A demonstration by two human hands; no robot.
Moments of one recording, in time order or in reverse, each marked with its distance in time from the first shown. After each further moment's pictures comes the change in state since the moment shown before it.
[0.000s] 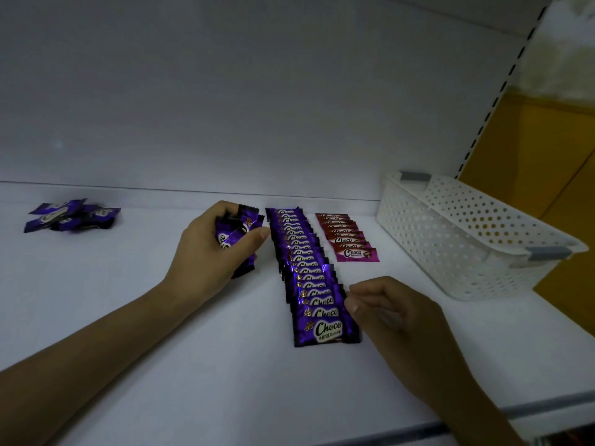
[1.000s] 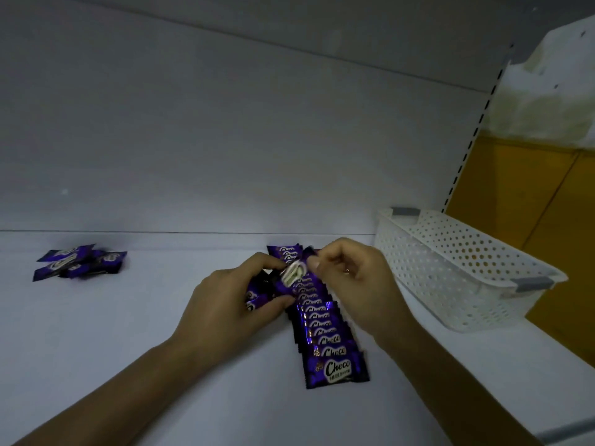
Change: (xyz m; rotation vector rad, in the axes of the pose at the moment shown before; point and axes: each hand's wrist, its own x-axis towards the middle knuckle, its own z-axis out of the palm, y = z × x) left_hand -0.011 0.015 -0.008 0.345 -0.186 0.292; right_hand 0.068 -0.056 0.025 0.020 0.037 -0.219
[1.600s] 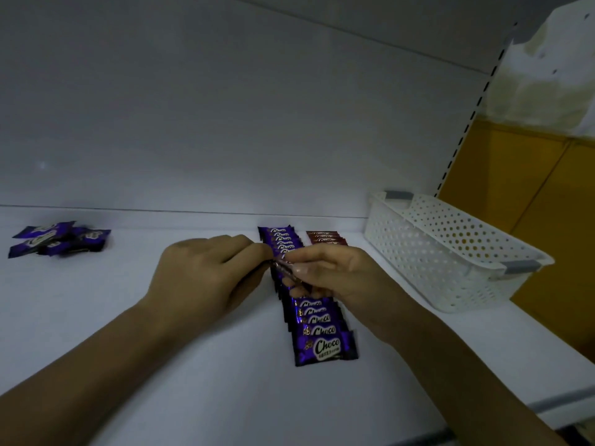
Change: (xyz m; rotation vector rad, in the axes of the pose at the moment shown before) left_hand 0.005 -0.003 -0.014 0.533 0.183 0.592; right_hand -0.007 0.004 -0.006 0.294 -0.318 0.375
